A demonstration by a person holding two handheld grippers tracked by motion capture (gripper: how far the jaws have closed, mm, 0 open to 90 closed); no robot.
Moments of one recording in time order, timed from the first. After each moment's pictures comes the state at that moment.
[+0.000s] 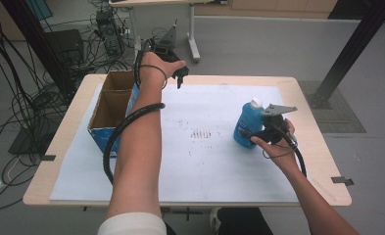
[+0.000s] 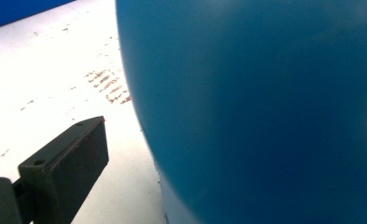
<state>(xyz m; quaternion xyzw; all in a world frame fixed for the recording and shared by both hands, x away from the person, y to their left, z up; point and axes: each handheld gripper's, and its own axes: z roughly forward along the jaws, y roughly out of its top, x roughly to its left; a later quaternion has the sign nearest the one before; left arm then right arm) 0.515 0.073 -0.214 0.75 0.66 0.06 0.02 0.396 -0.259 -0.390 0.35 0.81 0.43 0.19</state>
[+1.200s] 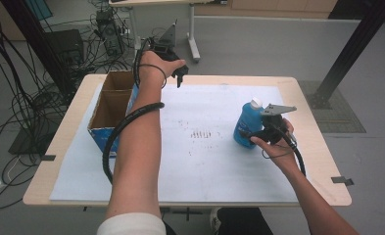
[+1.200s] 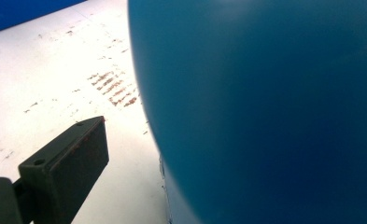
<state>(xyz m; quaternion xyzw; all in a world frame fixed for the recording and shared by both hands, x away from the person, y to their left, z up) 0.514 0.074 -0.211 0.75 0.66 0.06 0.03 0.396 -0.257 -0.390 0.34 0.81 0.44 0.19</state>
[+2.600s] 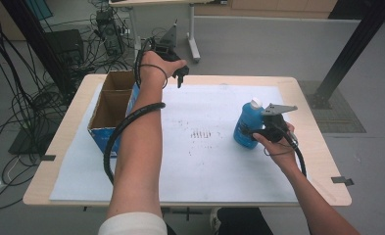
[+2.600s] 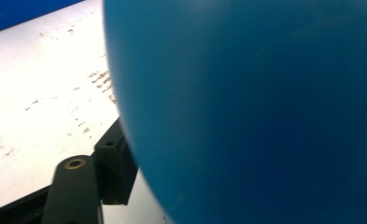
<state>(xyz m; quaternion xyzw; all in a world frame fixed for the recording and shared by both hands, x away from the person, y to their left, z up) 0.515 0.072 -0.213 0.75 0.66 0.06 0.02 0.399 -0.261 -0.391 0.34 0.81 0.44 0.18</state>
